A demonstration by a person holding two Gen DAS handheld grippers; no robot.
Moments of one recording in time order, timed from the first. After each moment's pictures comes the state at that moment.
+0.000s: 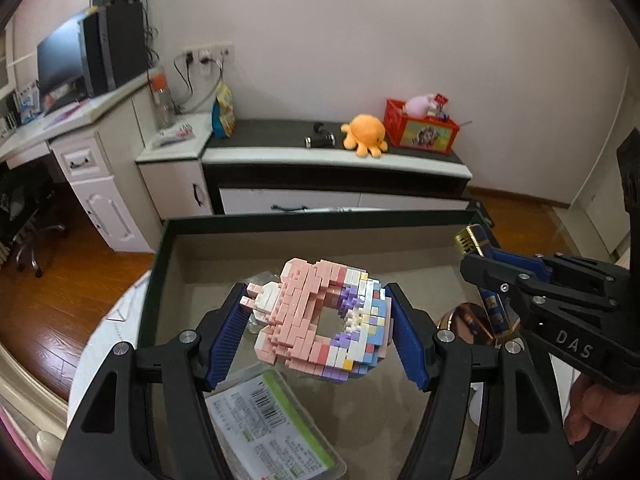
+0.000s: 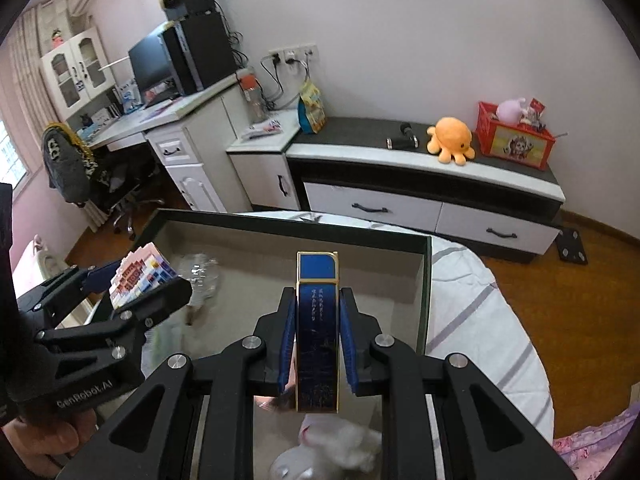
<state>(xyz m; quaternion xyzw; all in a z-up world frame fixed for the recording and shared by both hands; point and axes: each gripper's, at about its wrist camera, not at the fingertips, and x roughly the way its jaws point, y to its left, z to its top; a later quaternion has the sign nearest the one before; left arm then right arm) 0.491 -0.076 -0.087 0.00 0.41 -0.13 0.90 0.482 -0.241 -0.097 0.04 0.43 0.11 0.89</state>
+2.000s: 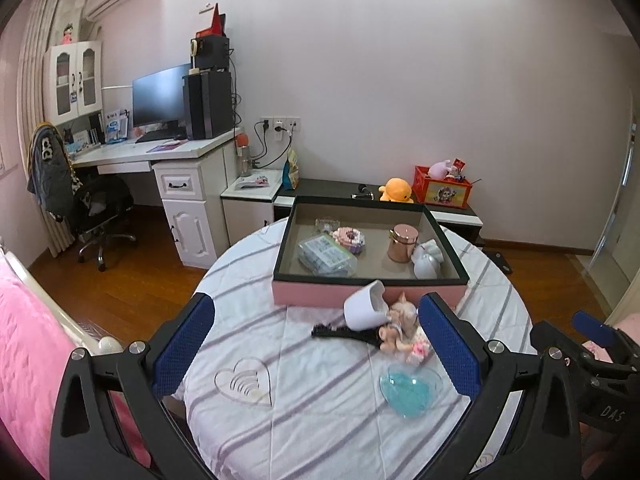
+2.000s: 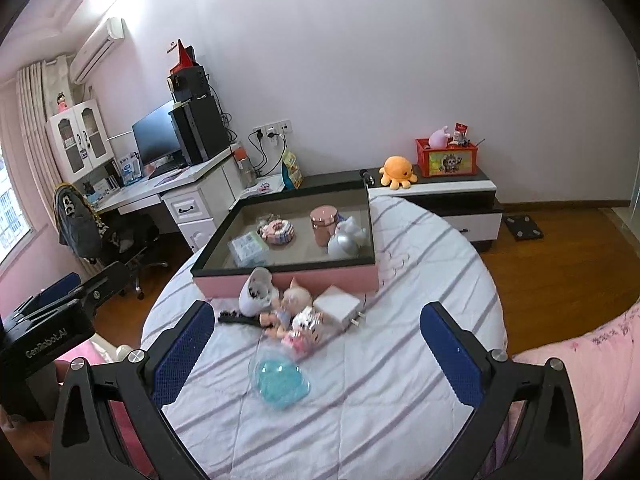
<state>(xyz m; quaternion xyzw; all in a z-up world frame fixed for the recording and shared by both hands) 0.154 -0.009 0.006 -0.01 0.28 -0.03 0.96 0.135 -0.227 -0.024 0.11 0.30 0.04 0.95</state>
